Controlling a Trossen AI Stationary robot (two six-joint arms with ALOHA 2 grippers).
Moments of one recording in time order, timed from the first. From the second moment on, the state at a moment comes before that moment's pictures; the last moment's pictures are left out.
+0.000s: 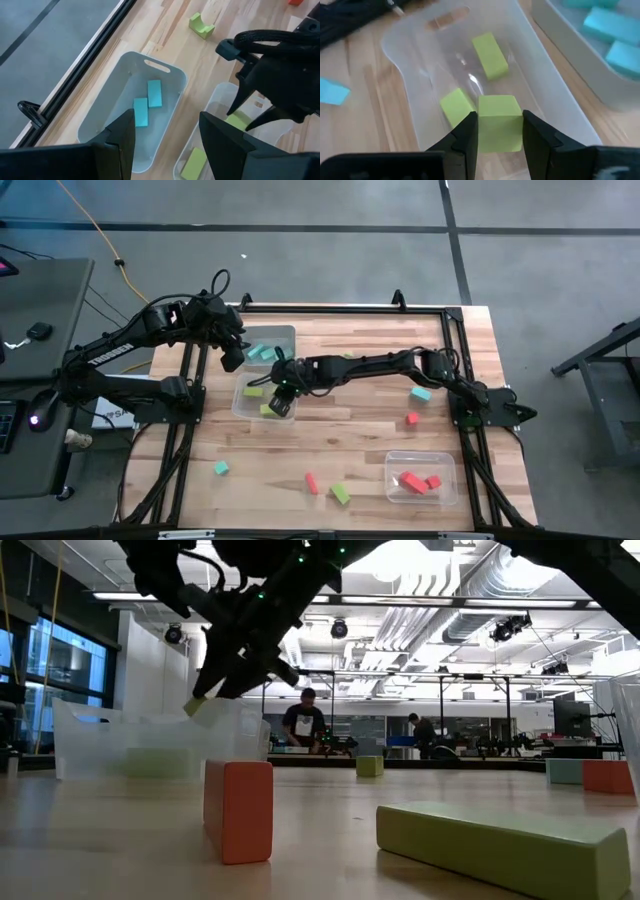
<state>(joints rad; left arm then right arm) 0.56 0.98 1.14 -1.04 -0.04 0.00 -0.01 2.31 2.01 -0.56 0.07 0.45</state>
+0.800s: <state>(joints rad) 0.56 0.98 1.14 -1.04 -0.04 -0.01 -0.02 2.31 2.01 -0.60 0.10 0.47</state>
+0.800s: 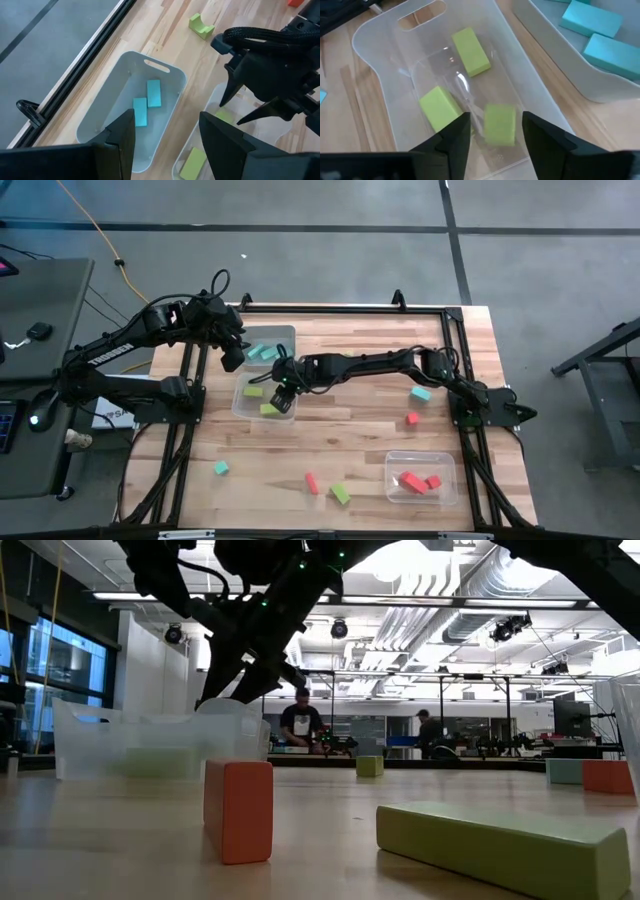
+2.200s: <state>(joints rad) 0.56 0.98 1.14 -1.07 -0.04 -0.05 0.08 2.27 2.31 -1.57 0.42 0.43</state>
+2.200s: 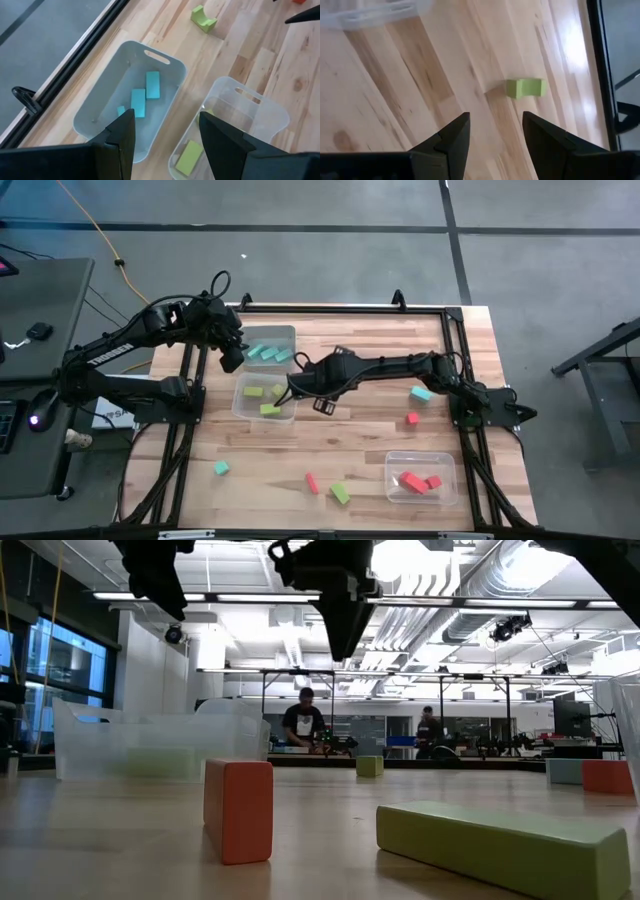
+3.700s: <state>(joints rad) 0.56 0.98 1.14 -1.10 -0.04 -0.03 0.02 1.23 1.15 -1.38 0.19 0.72</state>
